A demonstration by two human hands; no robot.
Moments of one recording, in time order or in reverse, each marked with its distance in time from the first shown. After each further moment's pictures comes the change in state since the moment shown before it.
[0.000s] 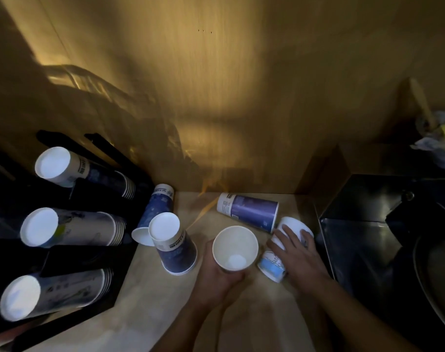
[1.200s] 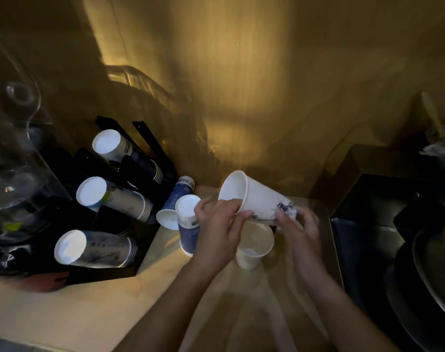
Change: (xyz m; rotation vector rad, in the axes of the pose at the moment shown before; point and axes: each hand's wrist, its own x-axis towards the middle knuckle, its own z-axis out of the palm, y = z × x) left_hand -0.031 0.115 -0.037 0.371 0.278 0.377; right_hand -0.023 -0.063 -0.083 1.809 0.571 0.407
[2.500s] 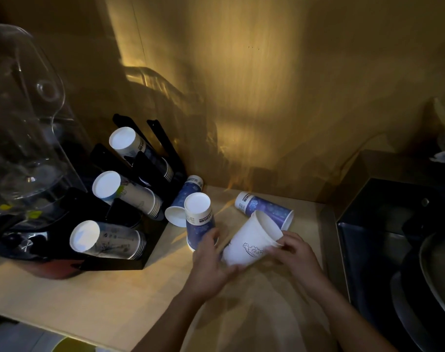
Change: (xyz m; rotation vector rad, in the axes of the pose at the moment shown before) left_hand -0.057 -0.084 0.021 -0.004 -0.201 -0.327; right_hand 0.001 0.034 -0.018 -0.393 -0.355 -0.061
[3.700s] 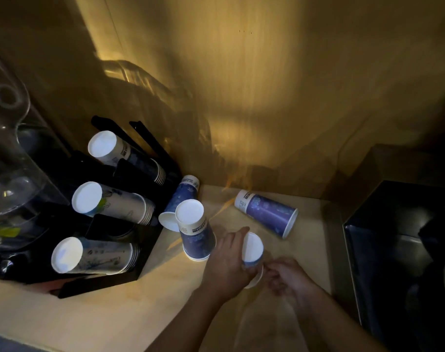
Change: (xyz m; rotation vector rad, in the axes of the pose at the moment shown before) left_hand 0.034 0.020 0.032 0.282 -0.064 0.216; right_hand 0.028 0.047 0.016 0.124 -0.137 0.748
